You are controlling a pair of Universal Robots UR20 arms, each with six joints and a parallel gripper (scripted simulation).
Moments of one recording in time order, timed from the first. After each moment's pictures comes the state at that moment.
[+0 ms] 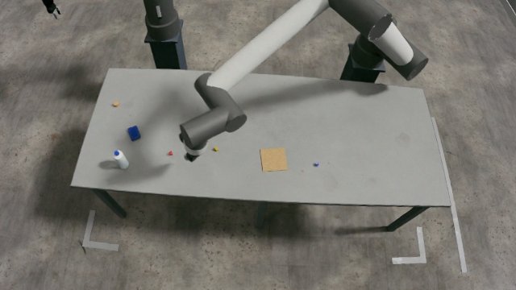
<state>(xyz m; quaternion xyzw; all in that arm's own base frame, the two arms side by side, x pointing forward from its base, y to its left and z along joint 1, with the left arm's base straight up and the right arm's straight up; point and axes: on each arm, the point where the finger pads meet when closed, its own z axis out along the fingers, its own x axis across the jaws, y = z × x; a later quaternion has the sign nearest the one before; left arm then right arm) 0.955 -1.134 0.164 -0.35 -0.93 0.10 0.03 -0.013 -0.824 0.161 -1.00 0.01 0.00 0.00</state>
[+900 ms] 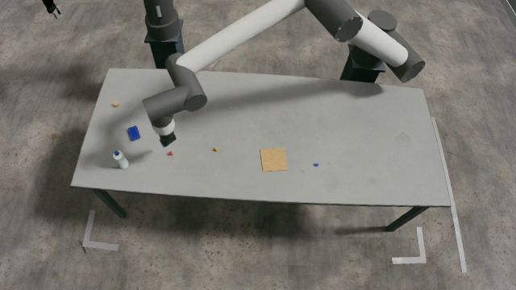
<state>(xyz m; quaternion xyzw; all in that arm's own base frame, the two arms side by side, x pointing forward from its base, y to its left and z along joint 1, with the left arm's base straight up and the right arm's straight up) 0.883 -1.264 0.158 -0.38 -0.92 0.01 0.01 -0.014 -0.824 0.161 -1.00 0.01 0.00 0.00</state>
